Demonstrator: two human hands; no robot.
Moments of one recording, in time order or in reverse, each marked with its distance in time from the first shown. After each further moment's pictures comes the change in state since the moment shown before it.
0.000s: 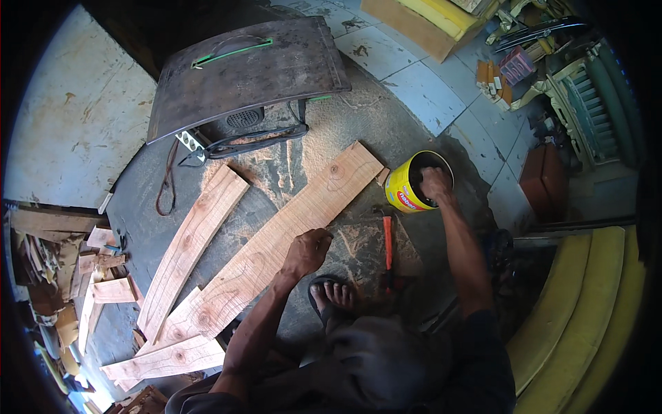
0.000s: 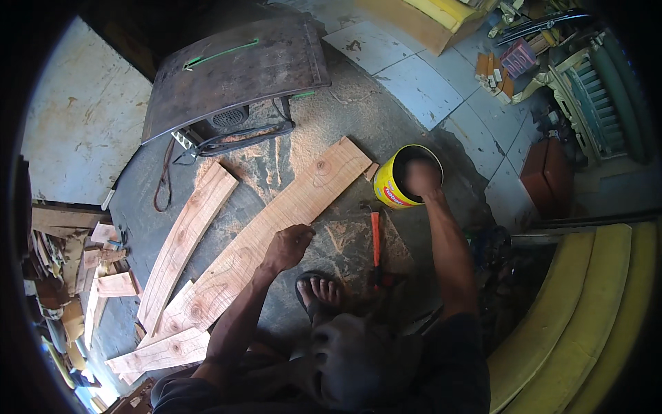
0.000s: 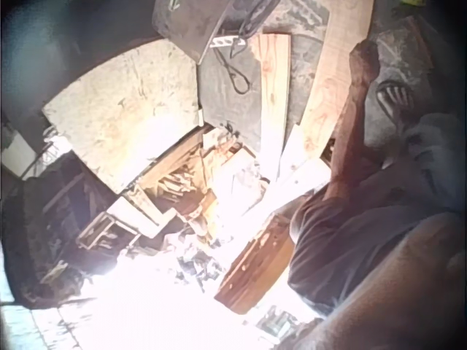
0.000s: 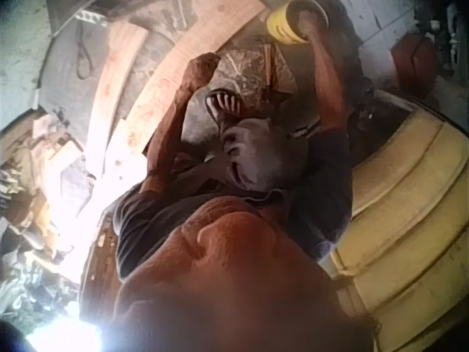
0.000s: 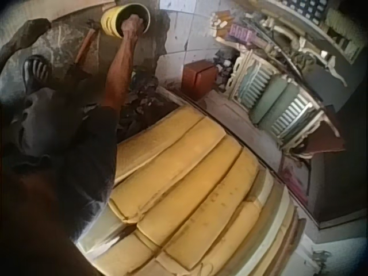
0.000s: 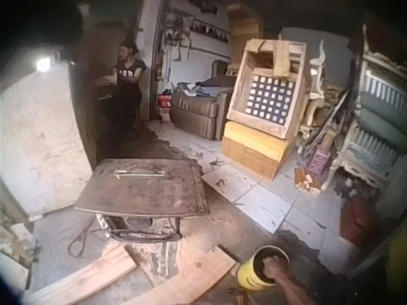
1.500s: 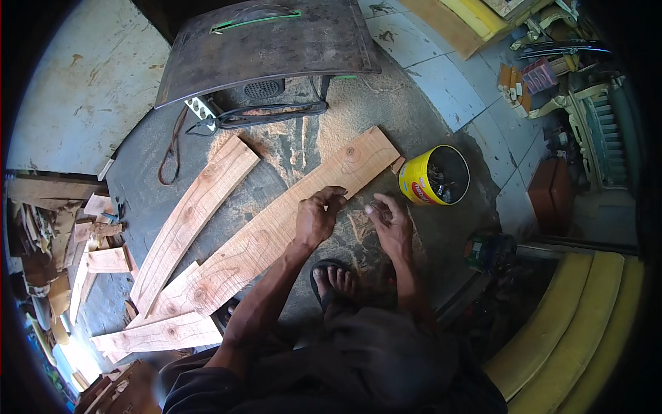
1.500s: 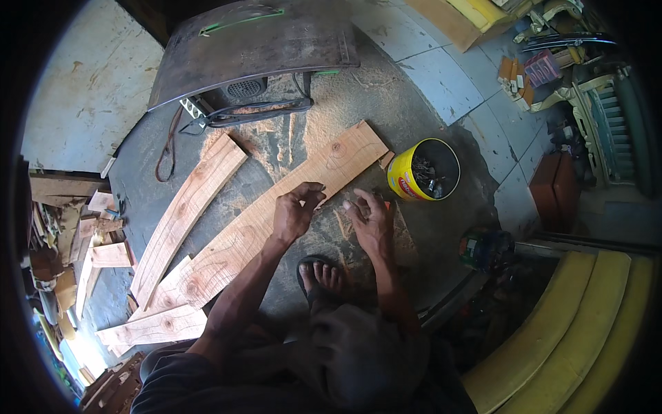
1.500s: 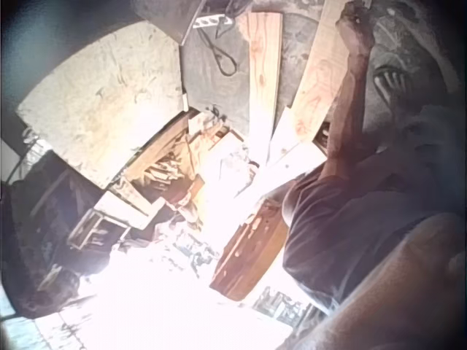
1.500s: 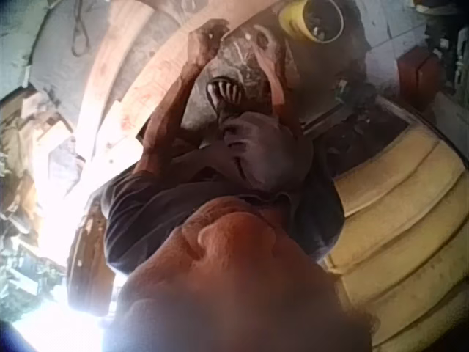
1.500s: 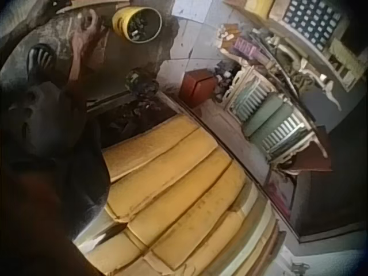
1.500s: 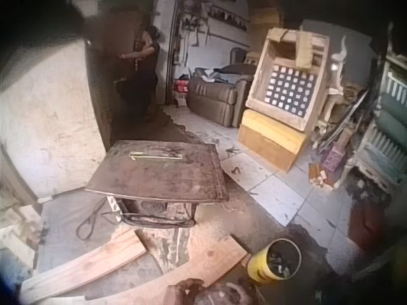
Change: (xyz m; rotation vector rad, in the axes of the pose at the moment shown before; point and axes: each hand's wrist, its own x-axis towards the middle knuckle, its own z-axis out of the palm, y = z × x) left_hand 0.030 0.032 -0.005 -0.232 0.279 -0.061; right_hand -0.144 -0.150 0.011 1.058 0.013 0.113
